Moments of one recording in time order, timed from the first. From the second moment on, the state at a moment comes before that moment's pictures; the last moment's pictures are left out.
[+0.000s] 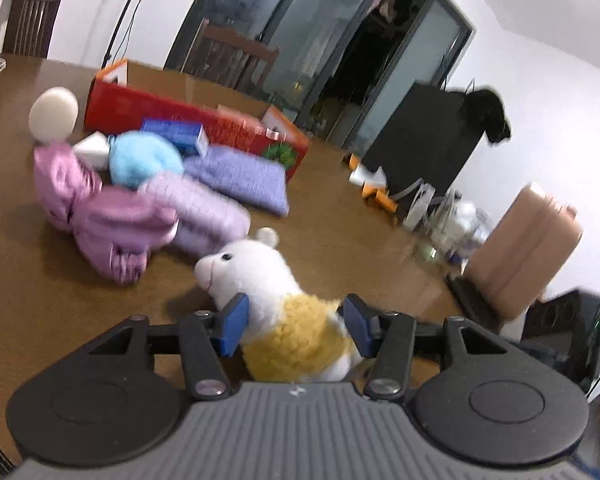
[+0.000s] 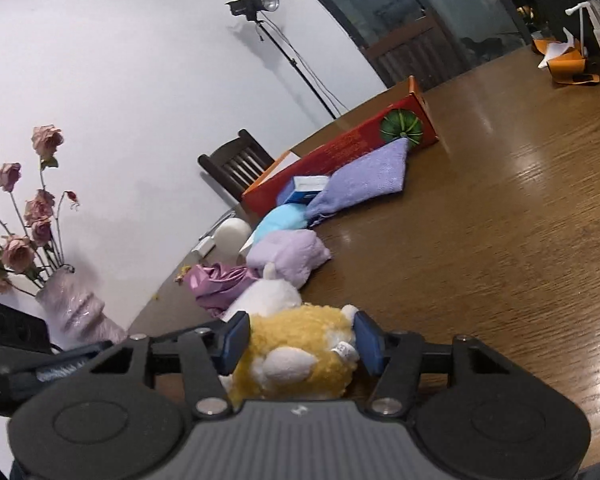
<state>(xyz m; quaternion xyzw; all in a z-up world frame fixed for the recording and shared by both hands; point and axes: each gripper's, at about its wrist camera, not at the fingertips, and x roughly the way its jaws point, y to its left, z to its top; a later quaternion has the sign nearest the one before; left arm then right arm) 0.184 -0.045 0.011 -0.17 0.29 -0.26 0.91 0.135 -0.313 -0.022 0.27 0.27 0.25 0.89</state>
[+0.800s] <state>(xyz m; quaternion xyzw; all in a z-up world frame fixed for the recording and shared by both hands) 0.546 0.034 0.063 -0.15 0.35 -0.13 0.92 0.507 -0.196 0.070 0.20 0.30 0.25 0.90</state>
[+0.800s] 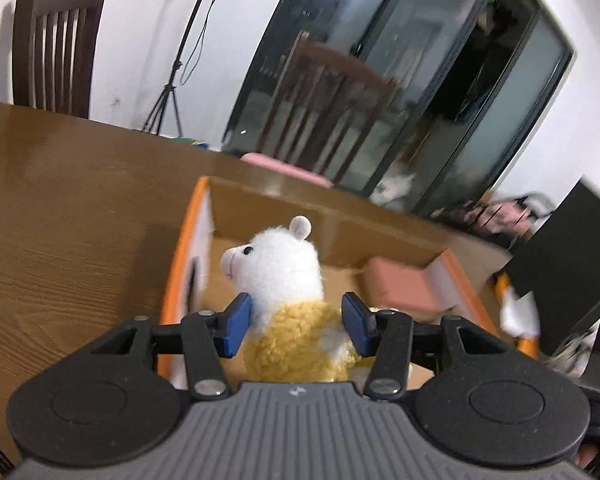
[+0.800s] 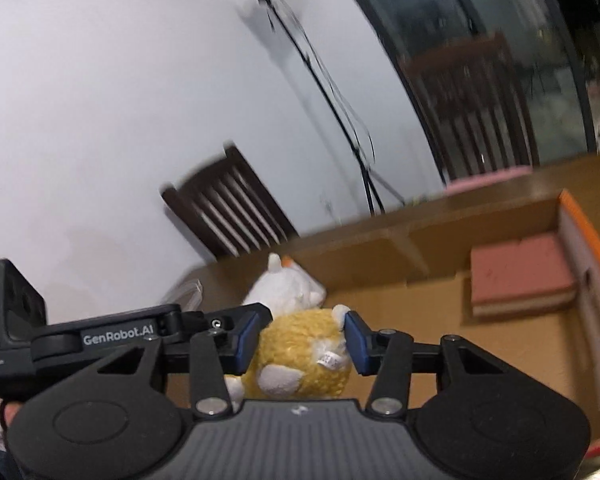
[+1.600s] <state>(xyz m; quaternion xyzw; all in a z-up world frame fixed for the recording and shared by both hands) 0.429 0.049 0.154 -0.02 0.26 -0.12 0.96 0.403 -0.212 0.166 0.03 0.23 0.21 0.95</state>
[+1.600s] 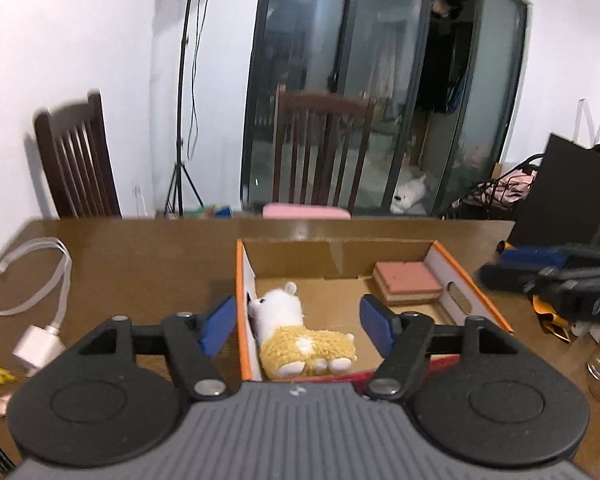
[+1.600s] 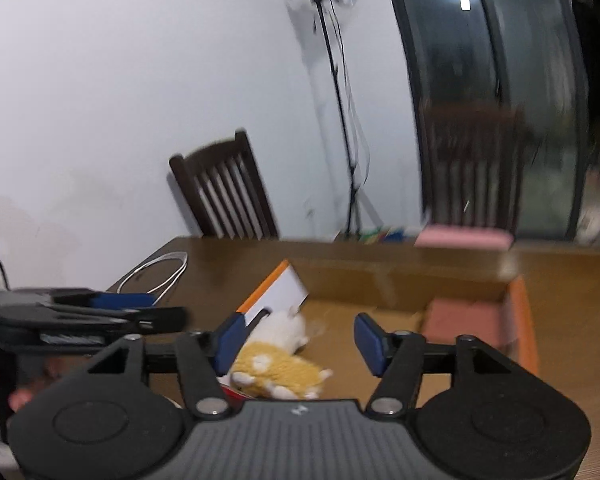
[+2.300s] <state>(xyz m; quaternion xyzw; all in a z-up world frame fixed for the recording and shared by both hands) 0.202 0.037 0.124 0.03 0.18 -0.10 0.98 0.200 -0.265 0.154 -0.01 0.11 0.15 0.98</state>
